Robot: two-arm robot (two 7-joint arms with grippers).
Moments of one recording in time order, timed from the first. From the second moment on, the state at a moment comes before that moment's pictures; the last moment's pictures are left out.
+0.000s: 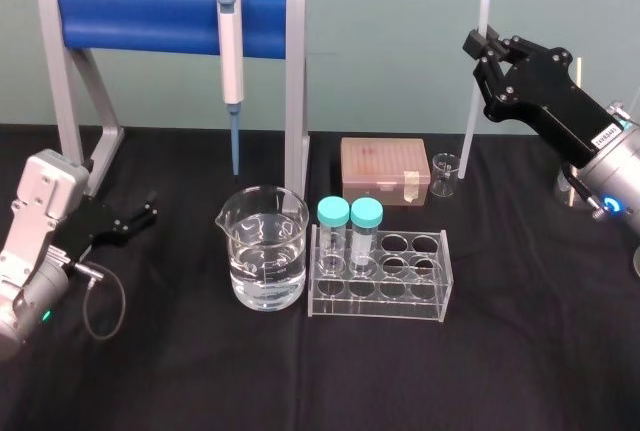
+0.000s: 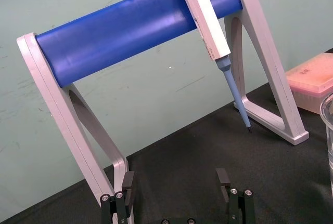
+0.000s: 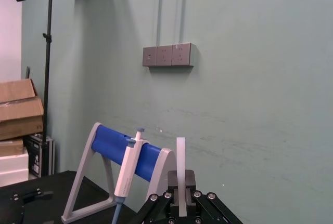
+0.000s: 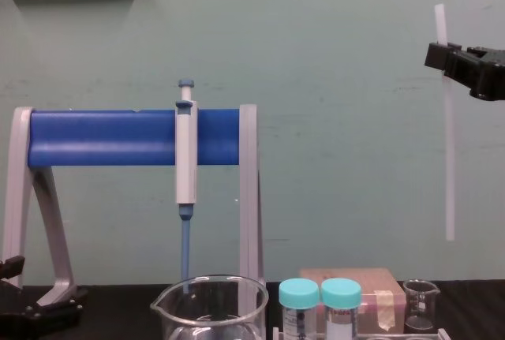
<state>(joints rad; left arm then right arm) -0.20 0.60 0.45 -1.41 -0.25 -0.12 0.03 0.26 0.47 -0.21 -1.63 0.51 -0.12 0.46</state>
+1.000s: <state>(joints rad) -0.20 0.60 0.45 -1.41 -0.25 -0.12 0.03 0.26 0.47 -0.22 -1.63 0.50 -0.11 0.46</state>
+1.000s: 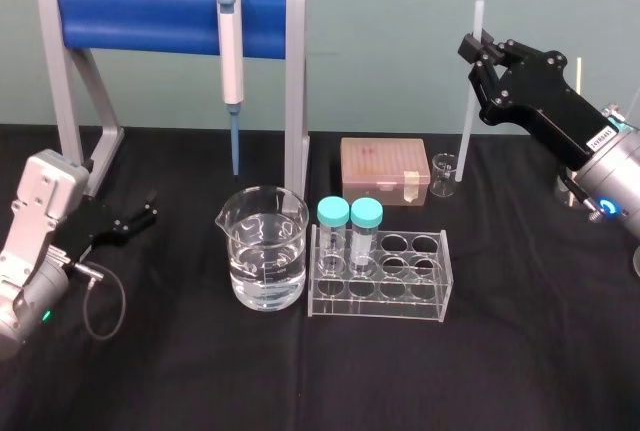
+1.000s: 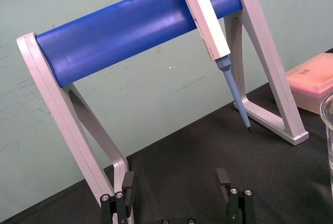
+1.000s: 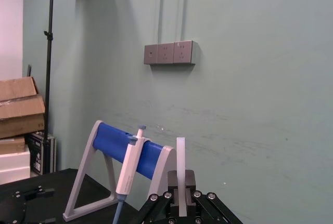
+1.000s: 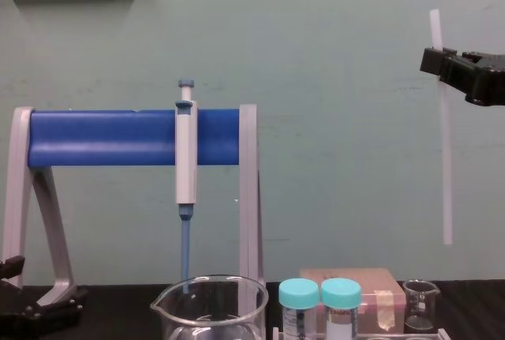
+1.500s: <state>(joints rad) -0.20 0.60 0.45 -1.41 -0.25 -0.12 0.03 0.25 0.47 -0.22 -1.63 0.50 -0.12 0.46</state>
